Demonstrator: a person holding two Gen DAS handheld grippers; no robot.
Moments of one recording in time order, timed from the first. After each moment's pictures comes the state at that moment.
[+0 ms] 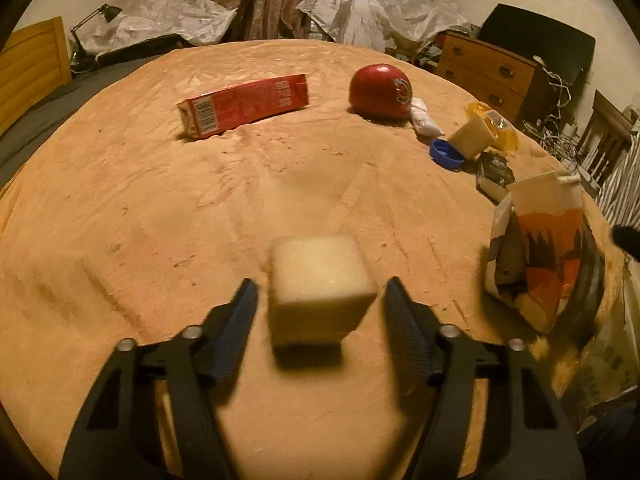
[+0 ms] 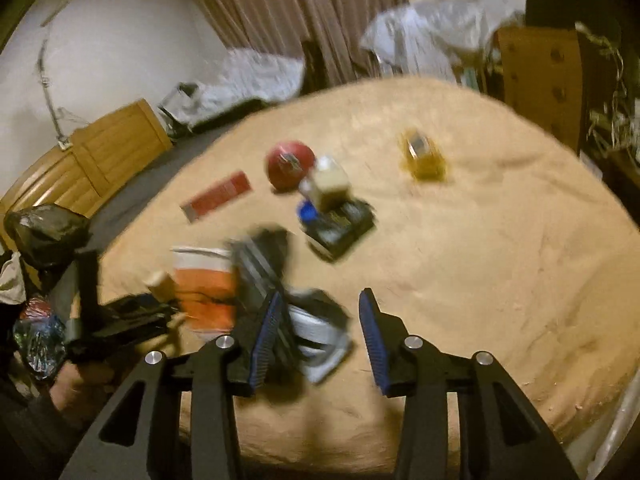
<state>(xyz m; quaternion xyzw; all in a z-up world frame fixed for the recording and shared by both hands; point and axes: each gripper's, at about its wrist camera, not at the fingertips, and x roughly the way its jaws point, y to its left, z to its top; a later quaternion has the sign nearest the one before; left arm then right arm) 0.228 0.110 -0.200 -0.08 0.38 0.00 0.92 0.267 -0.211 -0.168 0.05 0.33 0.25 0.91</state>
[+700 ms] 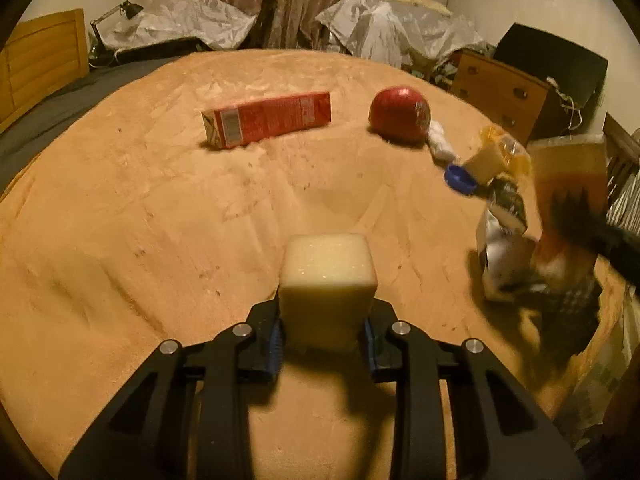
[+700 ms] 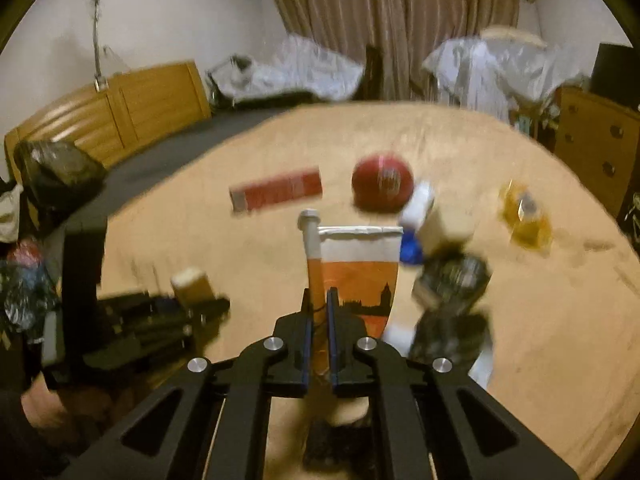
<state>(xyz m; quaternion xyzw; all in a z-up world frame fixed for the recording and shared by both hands) 0.227 0.117 -0.188 -0.10 0.36 0.02 0.93 0.293 -0.096 -0.166 -0.05 0.29 0.30 0.91</state>
